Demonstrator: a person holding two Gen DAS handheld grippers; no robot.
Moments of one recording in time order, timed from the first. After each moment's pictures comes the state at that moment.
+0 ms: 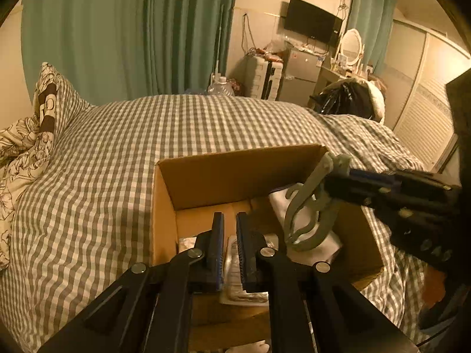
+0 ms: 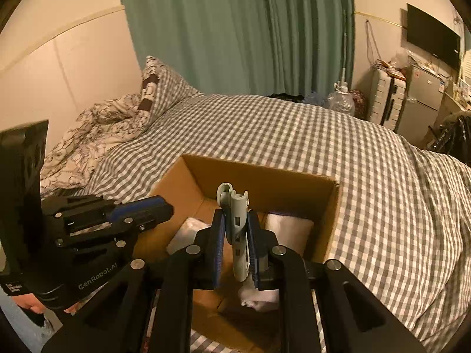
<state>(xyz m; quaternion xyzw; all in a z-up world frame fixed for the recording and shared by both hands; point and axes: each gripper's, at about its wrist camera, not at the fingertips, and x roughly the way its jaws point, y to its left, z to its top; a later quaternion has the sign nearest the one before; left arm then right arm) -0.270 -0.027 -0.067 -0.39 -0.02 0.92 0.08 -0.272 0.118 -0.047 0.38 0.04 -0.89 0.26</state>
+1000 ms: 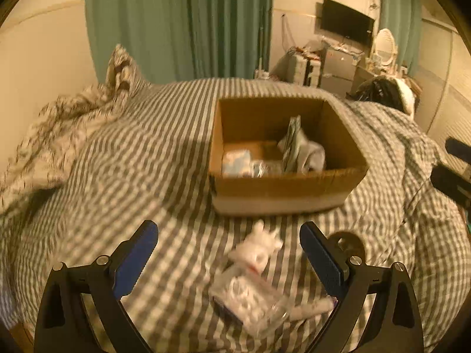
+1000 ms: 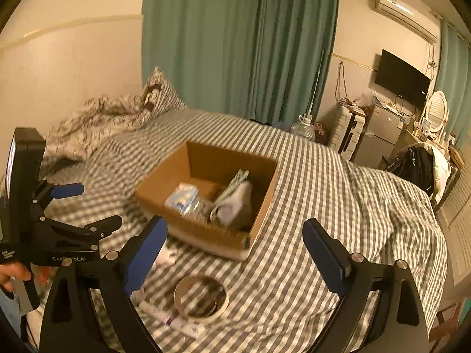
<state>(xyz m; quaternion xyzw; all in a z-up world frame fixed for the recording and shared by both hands) -0.104 -0.026 -0.072 -0.40 -0.01 0.92 -0.04 -0.089 0.168 -0.013 0.31 0.13 -0.92 0.19</state>
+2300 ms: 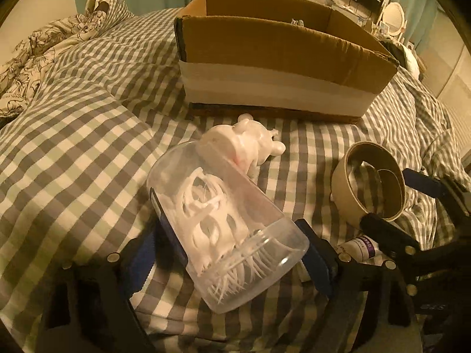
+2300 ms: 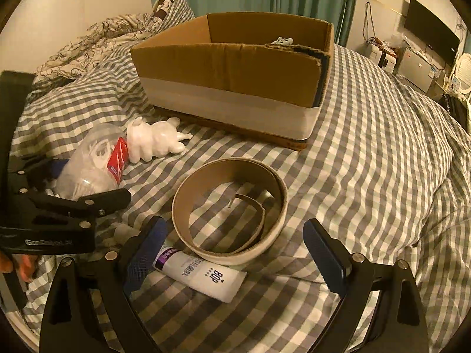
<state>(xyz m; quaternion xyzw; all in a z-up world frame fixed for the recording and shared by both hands) -0.096 -0.007 -0.181 -0.51 -0.04 0.86 -0.01 -0.101 0.153 -0.180 0.44 0.13 -0.86 0.23</state>
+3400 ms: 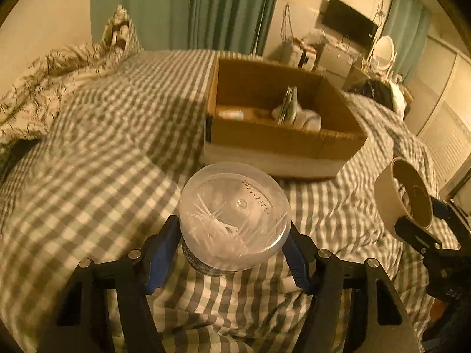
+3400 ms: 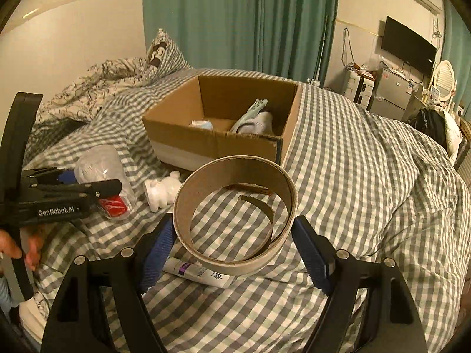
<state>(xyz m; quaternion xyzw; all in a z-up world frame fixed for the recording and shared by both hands) -0.085 -0.042 -0.104 -0.42 -0.08 0.90 0.00 -0.066 0.179 -0.087 0.36 0.09 -0.90 0.21</state>
